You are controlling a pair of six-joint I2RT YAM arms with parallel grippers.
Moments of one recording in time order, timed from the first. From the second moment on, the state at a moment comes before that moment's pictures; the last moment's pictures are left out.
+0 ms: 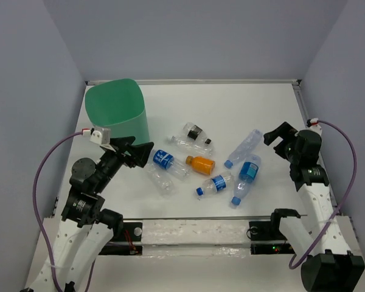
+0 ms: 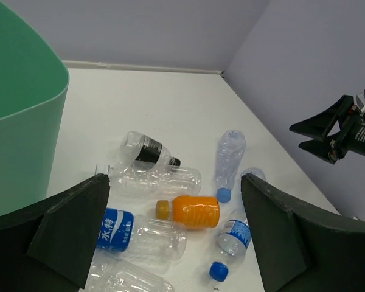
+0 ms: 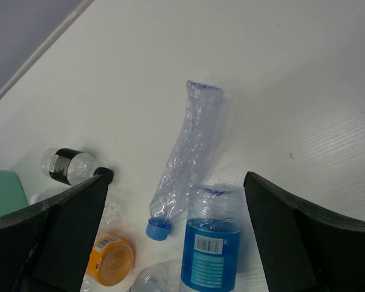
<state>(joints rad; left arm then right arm) -0.36 0.42 0.64 -0.15 0.20 -0.44 -0.07 0.76 0.67 -0.33 -0.01 0.60</state>
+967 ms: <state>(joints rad) -0.36 0.61 0.71 -0.68 -0.06 -0.65 -0.07 1.48 0.68 0.03 -0.09 0.69</state>
